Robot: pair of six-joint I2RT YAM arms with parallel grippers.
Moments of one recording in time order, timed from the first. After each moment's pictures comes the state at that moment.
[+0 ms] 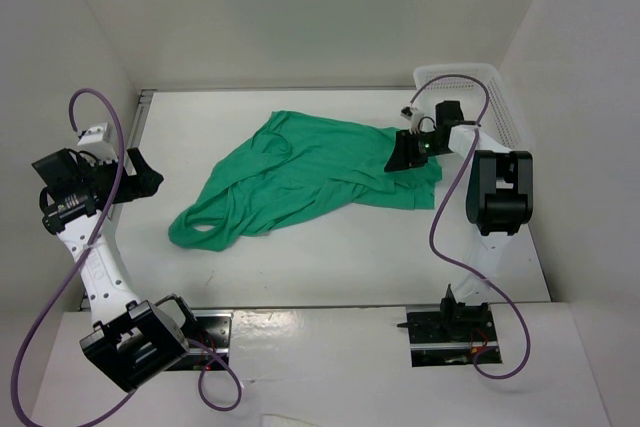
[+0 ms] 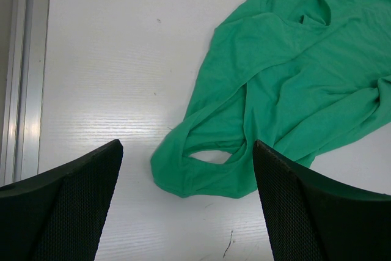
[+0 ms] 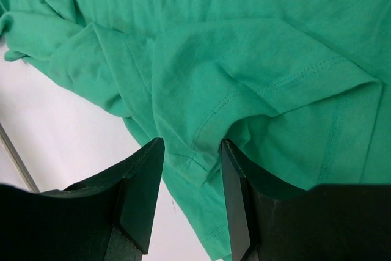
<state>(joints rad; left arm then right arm) 0.65 1.04 1.02 -0.67 0.63 0.17 -0.04 1.99 1.39 -0.55 -0.80 -0.27</state>
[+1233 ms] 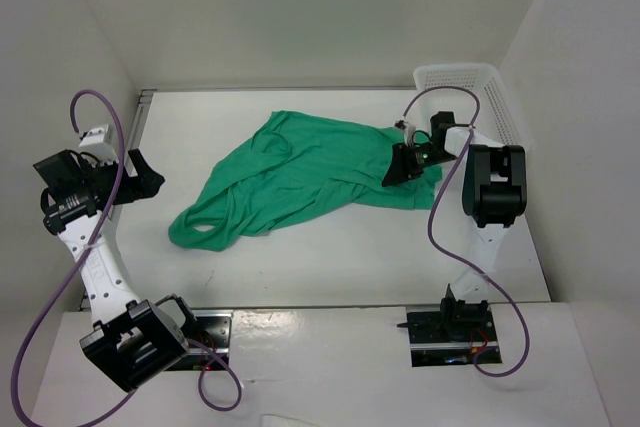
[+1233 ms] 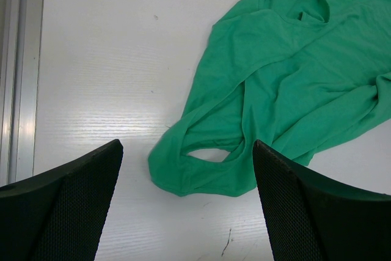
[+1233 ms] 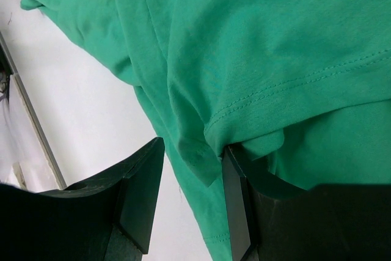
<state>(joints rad) 0.65 1.04 1.01 -0.67 0.64 0.17 -0.04 2.08 1.41 -0.70 -0.91 -0.46</state>
